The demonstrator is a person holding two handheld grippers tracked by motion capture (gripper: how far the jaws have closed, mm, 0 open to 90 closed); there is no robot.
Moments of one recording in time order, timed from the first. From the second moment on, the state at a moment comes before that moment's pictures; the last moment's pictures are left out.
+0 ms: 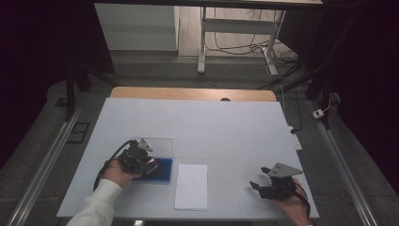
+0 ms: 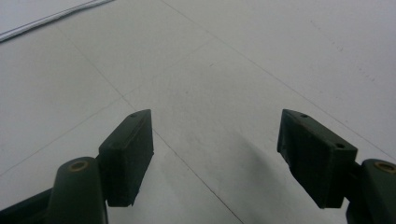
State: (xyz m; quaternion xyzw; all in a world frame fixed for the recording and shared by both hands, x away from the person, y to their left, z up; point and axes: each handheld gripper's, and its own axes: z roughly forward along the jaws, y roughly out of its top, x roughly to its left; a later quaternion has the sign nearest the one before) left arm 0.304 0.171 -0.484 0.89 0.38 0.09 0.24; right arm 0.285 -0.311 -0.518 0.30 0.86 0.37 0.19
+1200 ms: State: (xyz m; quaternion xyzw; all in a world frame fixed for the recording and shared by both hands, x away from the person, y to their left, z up) left arm 0.274 0.181 -0.423 0.86 0.33 0.11 0.37; right arm 0.285 -0.313 -0.518 0.30 0.86 0.37 0.19
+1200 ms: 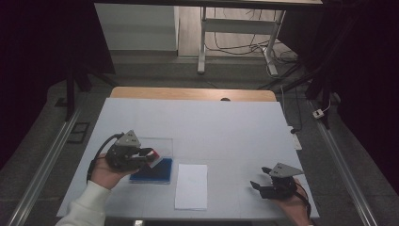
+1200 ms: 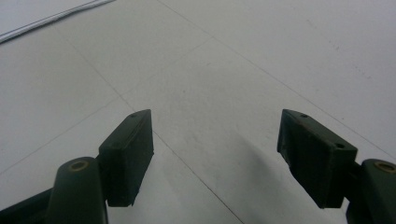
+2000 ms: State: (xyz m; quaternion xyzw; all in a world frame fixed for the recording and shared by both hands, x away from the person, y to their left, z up) left arm 0.281 0.145 -0.432 0.88 0.30 0.08 0.36; right arm 0.285 -0.313 -0.519 0.31 0.85 0.37 0.19
